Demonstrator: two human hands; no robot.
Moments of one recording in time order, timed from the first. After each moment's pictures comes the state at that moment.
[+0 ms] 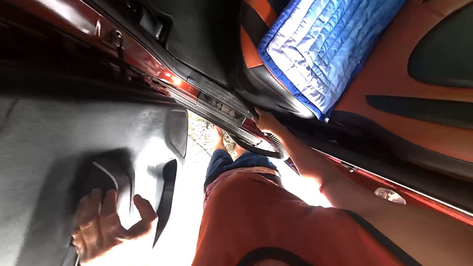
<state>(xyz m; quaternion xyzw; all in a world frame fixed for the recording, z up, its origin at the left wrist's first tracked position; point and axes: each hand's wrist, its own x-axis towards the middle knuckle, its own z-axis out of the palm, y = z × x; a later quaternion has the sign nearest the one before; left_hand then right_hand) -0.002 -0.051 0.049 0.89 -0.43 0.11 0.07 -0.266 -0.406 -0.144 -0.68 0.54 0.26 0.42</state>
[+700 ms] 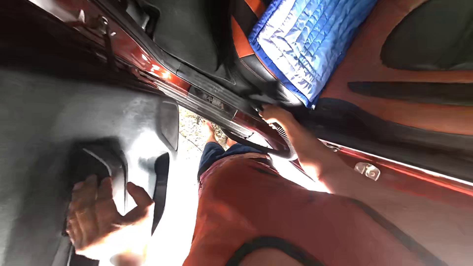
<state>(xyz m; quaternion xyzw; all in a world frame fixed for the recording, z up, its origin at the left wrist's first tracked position) -0.006 -0.049 0.045 0.89 -0.42 0.11 0.10 -0.297 -0.415 -0.083 -0.60 0.57 0.38 0.41</state>
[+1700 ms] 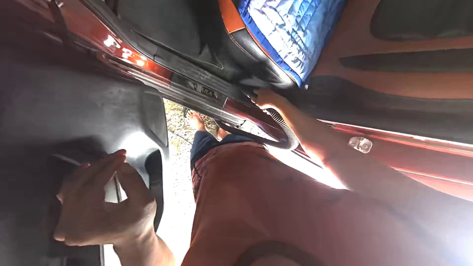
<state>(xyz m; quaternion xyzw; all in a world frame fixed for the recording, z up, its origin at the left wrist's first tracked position) 0.005 -0.114 0.059 0.80 -0.47 -0.02 0.36 -0.296 -0.408 -0.091 -0.61 0.58 0.35 0.41</state>
